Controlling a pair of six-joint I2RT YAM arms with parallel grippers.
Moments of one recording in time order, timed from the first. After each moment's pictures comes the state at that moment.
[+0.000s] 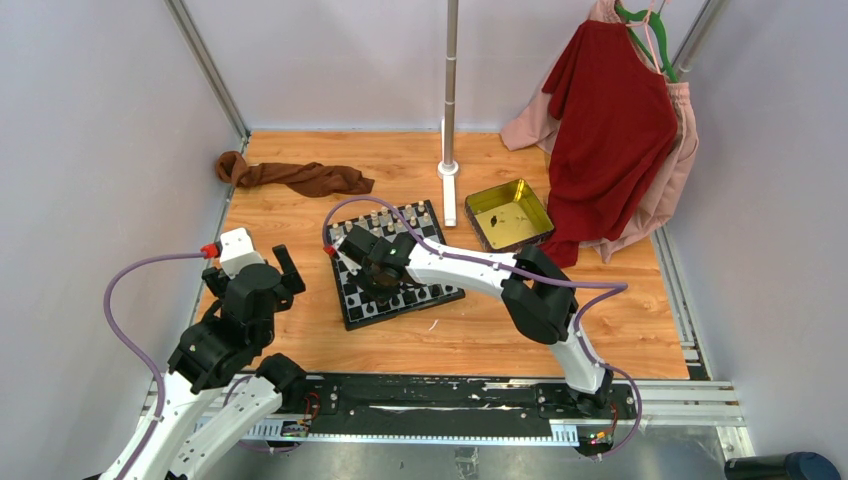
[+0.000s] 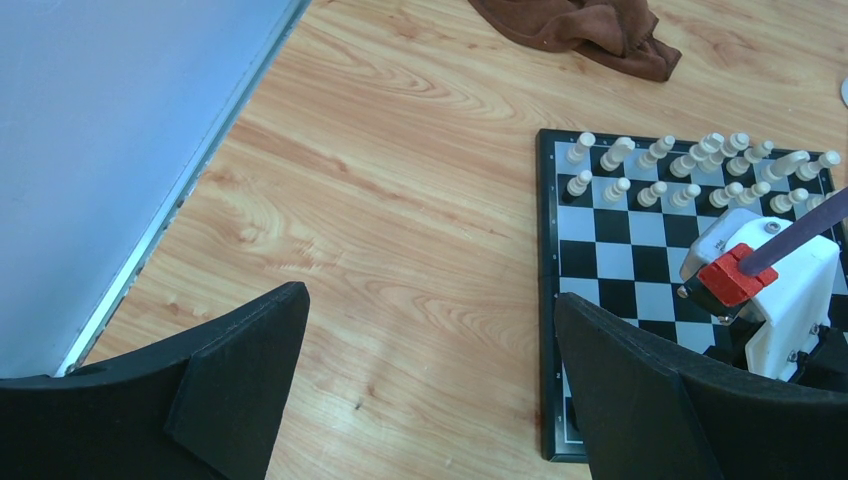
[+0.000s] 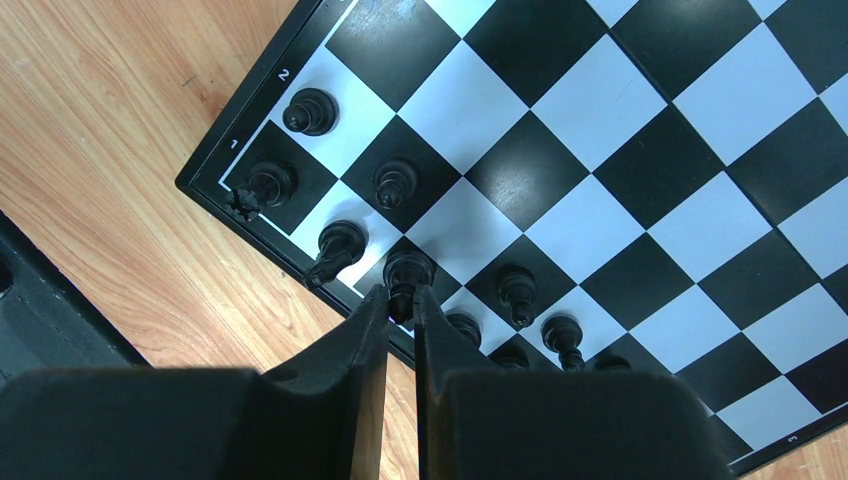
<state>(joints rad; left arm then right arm) -0.57 0.43 0.79 -0.91 -0.82 -0.50 1.12 2.11 1.72 -0.68 -0.02 0.06</state>
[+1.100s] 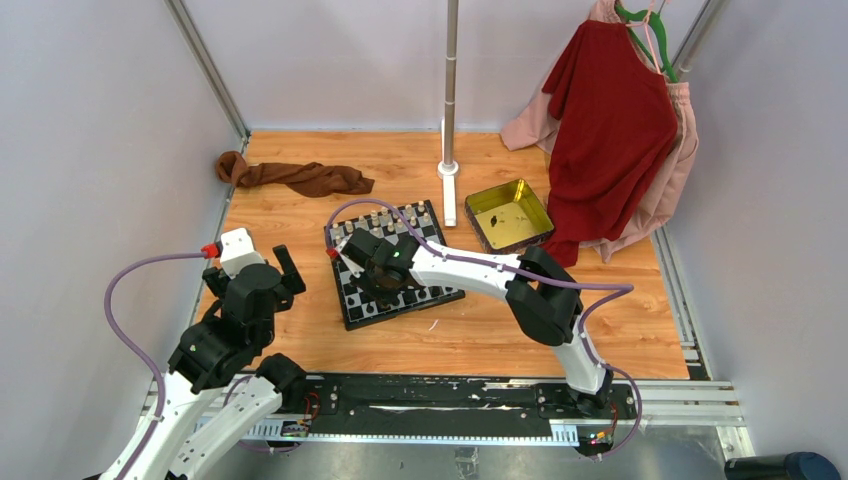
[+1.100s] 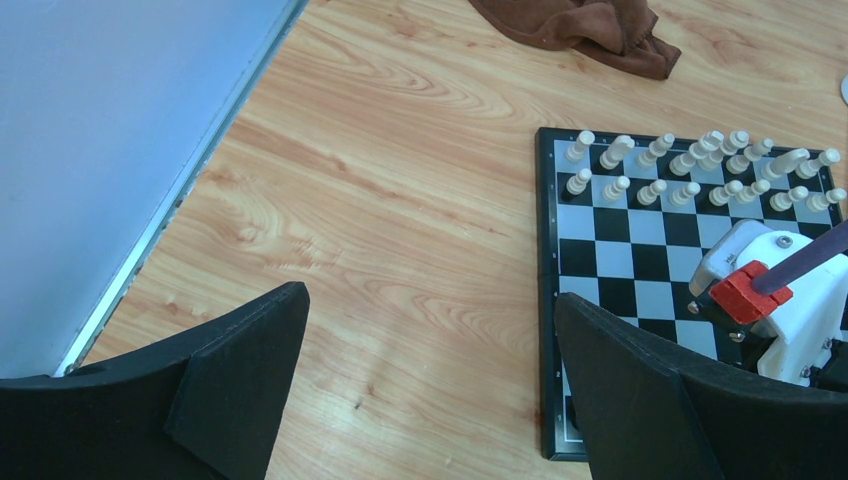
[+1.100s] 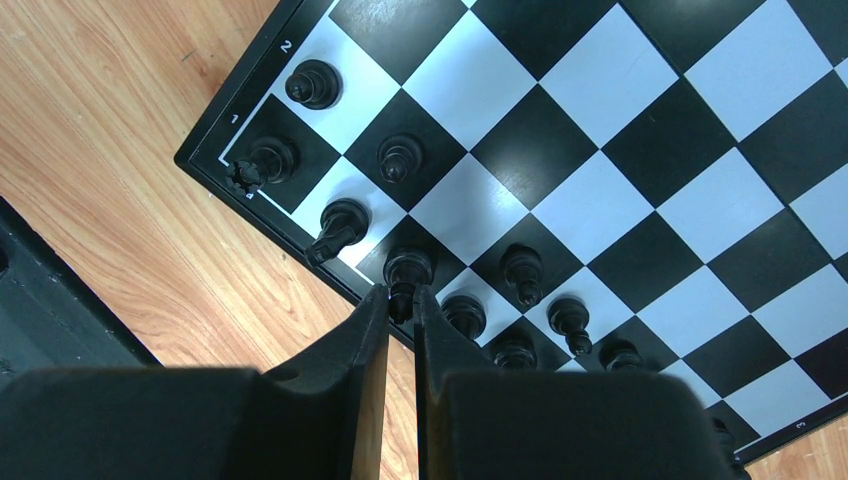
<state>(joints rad) -0.57 0.43 0.79 -0.91 -0.82 -0.50 1.13 2.08 1.67 -0.67 -0.02 0.06</state>
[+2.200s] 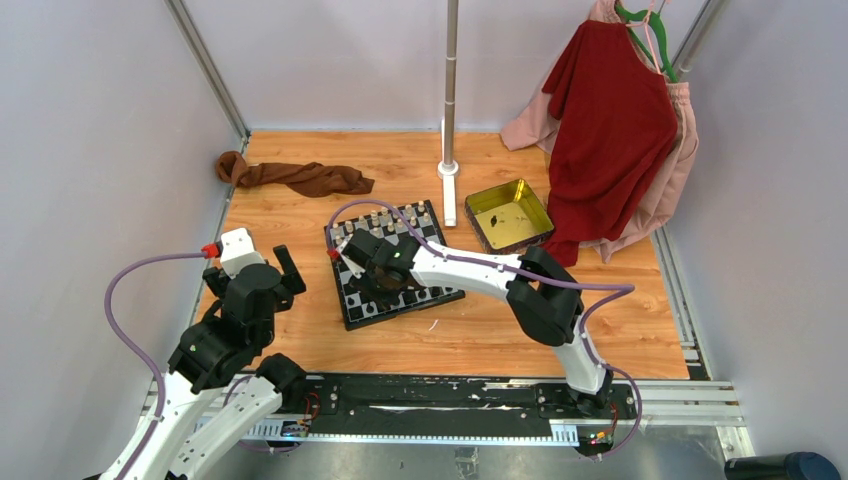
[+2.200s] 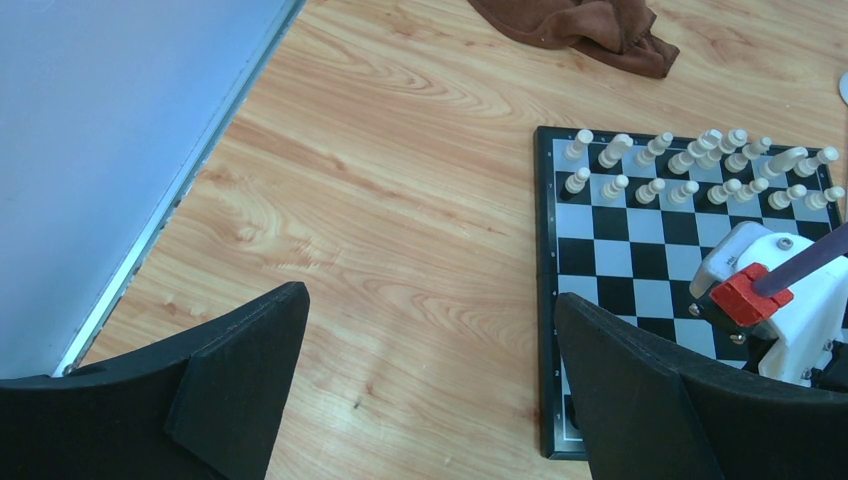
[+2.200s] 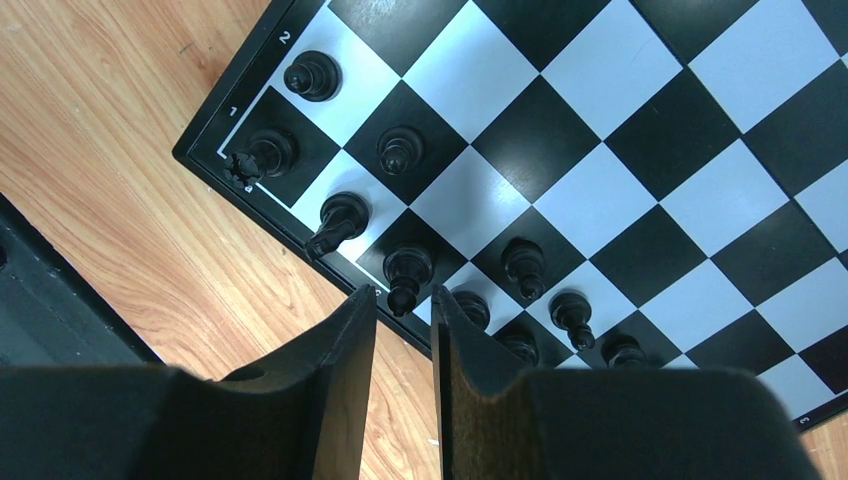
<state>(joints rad) -0.57 0.43 0.79 -0.91 -0.82 -0.50 1.13 2.07 1.66 -0.67 -0.02 0.07</state>
